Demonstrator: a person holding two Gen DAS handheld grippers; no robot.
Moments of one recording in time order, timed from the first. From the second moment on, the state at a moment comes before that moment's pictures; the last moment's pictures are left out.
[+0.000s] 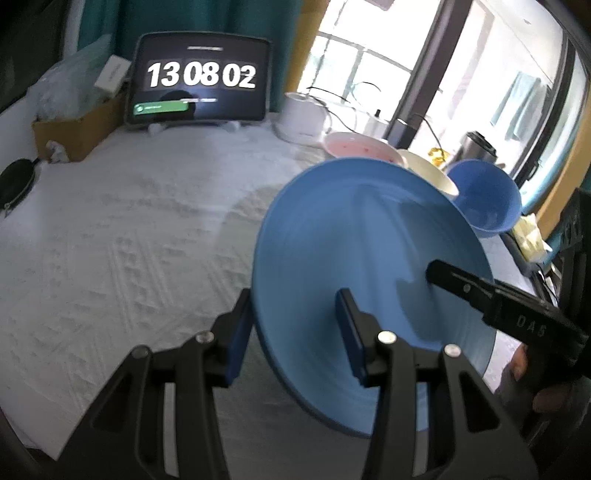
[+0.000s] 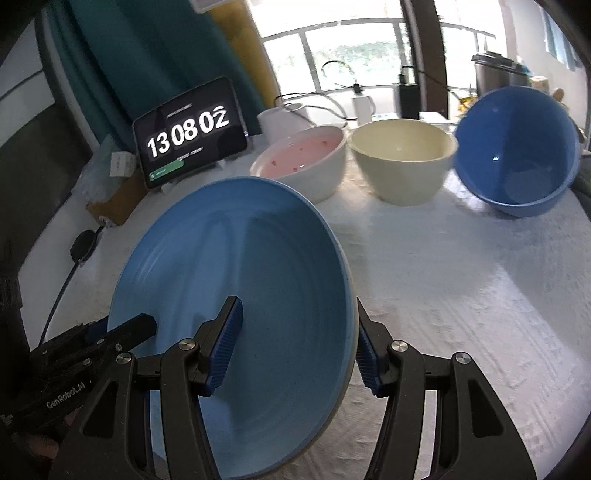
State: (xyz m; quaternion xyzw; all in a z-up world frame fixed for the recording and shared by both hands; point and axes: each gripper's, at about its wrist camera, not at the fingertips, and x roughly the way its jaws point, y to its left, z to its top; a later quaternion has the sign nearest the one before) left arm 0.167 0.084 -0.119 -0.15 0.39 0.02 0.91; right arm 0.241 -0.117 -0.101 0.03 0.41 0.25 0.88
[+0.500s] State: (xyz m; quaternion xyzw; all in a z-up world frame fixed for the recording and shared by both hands) left arm 0.178 0.134 -0.129 -0.17 0.39 0.06 0.90; right arm 0.267 -0.058 -0.107 0.00 0.42 0.29 0.86
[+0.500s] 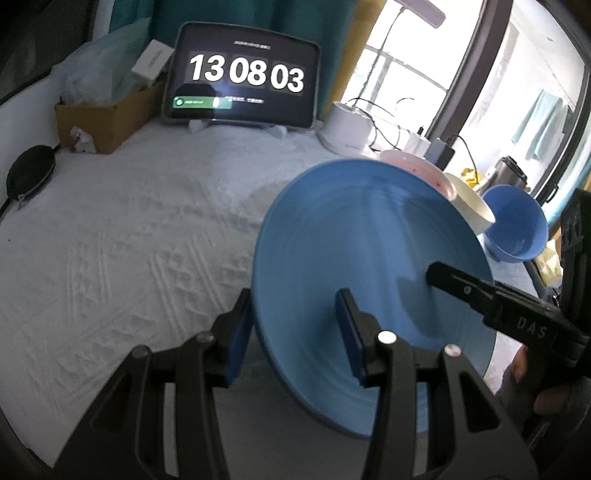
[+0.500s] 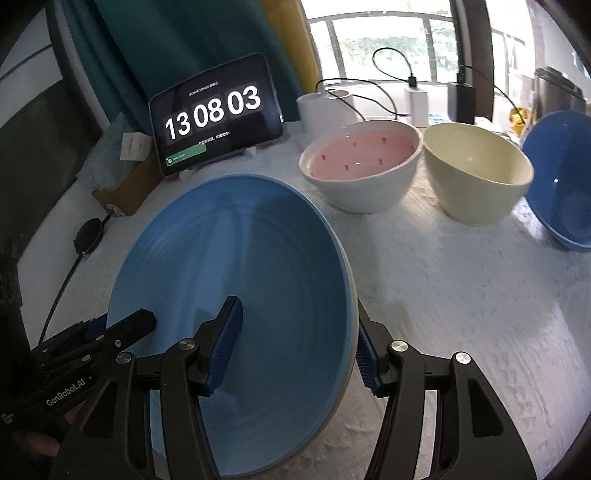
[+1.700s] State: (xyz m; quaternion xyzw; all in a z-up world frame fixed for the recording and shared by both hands) left arm 0.151 0.112 -0.097 -0.07 0.33 0.16 0.93; right arm 0.261 -0.096 -0.106 0.01 0.42 0.26 0.87
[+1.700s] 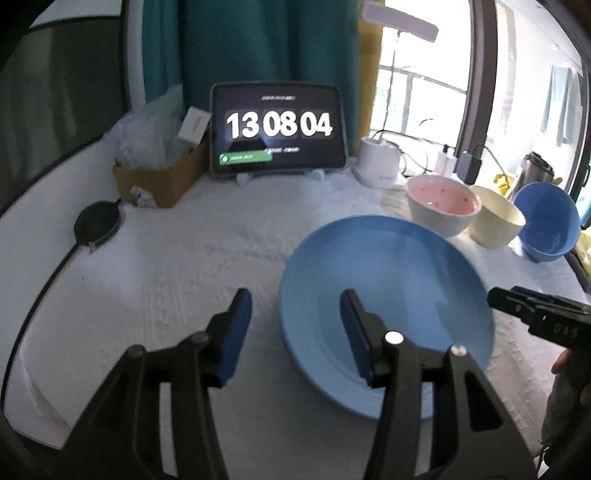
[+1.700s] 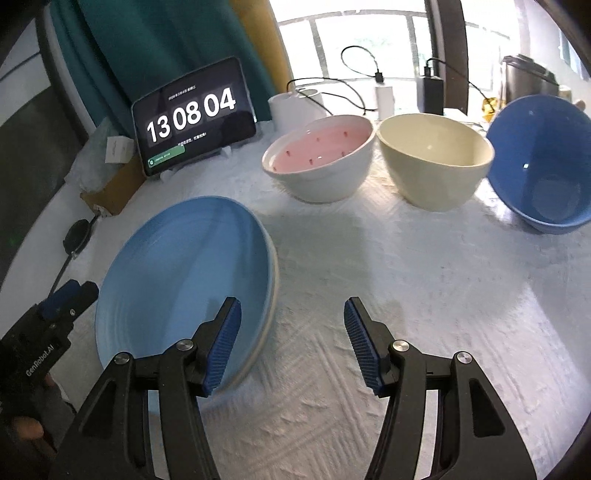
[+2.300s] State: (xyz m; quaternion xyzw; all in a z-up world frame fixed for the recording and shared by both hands) left arm 0.168 0.018 -0.072 -0.04 0.32 0.07 0.94; right arm 0.258 -0.176 -0.096 0.05 0.40 0.23 0.89
